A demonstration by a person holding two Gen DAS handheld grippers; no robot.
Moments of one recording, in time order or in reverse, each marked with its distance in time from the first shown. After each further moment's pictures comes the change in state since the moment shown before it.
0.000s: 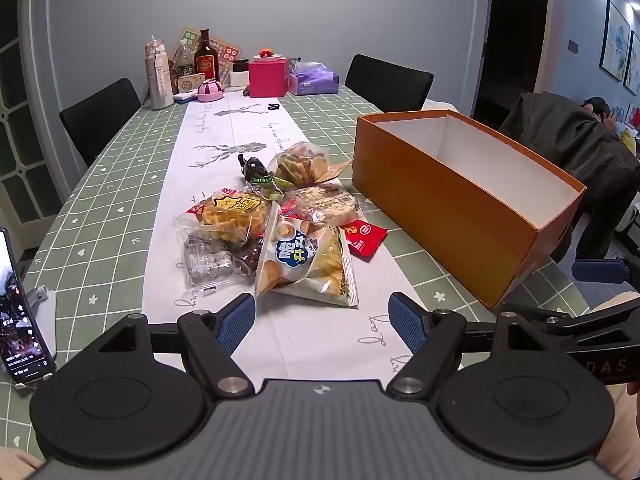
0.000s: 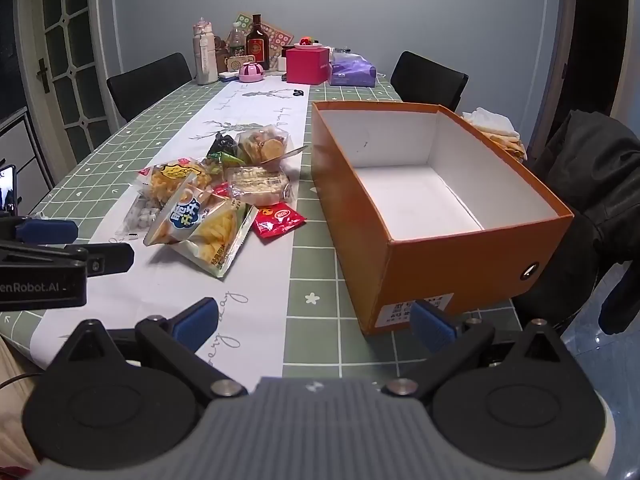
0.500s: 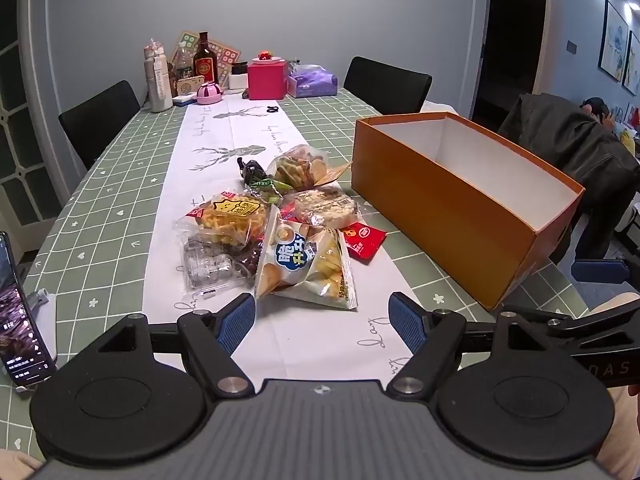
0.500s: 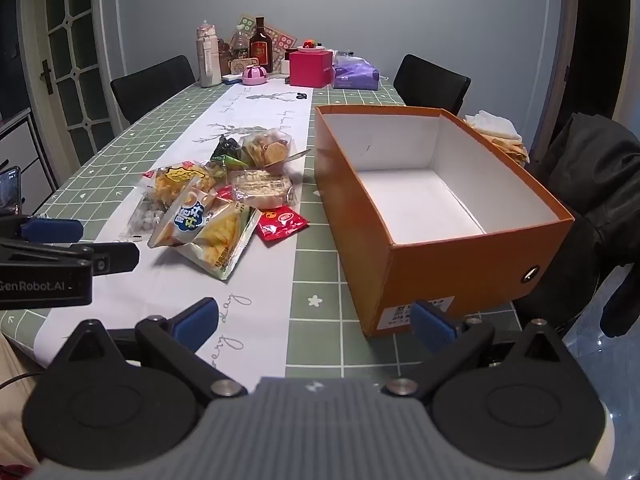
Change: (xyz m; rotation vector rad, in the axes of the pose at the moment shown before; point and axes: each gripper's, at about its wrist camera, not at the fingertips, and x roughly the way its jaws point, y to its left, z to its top) left arm 0.001 -0.005 0.004 0.001 -0.003 0.005; right arm -0.003 0.002 0.002 0.002 -0.001 0.000
